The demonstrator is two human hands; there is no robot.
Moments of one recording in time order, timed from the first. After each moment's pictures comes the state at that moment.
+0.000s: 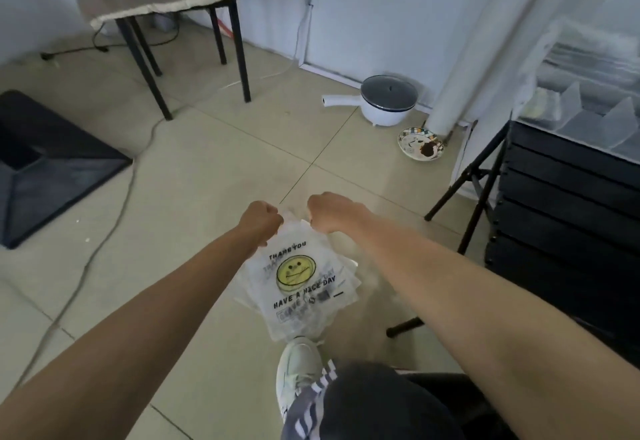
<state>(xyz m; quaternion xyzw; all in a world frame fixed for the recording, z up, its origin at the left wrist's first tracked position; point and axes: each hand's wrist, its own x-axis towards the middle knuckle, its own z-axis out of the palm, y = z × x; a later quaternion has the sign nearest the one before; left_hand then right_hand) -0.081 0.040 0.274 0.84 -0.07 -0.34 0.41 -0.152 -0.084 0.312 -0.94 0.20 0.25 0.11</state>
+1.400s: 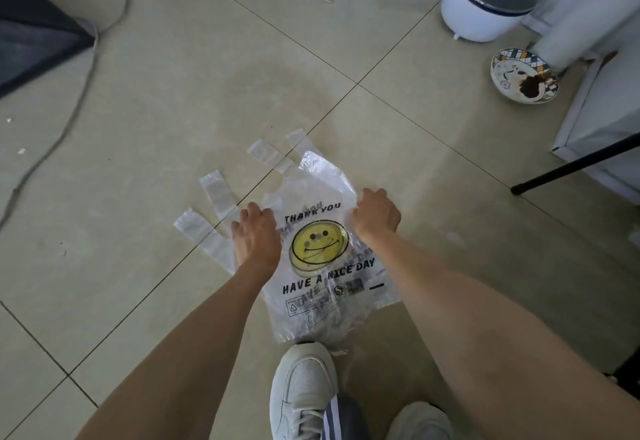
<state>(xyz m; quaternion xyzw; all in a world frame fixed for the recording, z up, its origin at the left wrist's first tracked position) -0.050 0.053 -0.027 0.97 -0.17 -0.11 0.08 -0.105 -0.142 -0.008 -0.90 0.39 0.15 0.12</state>
